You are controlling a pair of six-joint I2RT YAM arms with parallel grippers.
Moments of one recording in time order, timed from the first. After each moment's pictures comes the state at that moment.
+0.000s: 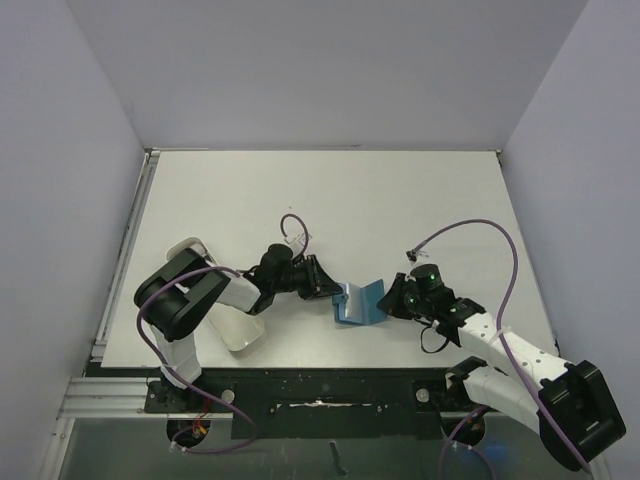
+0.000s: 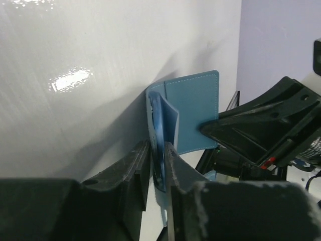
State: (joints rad) left arm -0.69 1.83 0.63 0.73 0.46 -1.07; right arm 0.50 0.97 0.37 -0.18 -0.11 0.65
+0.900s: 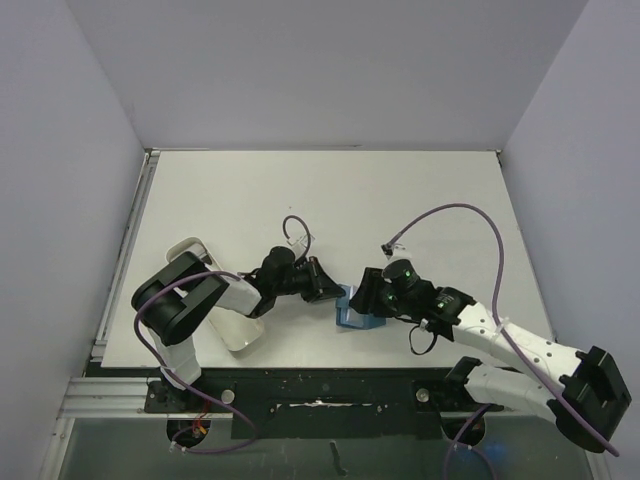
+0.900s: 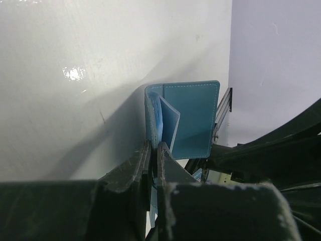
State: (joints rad) left arm -0.73 1.81 0.62 0.75 0.46 -1.11; right arm 0.78 0.98 0.61 -0.38 0.03 0.78
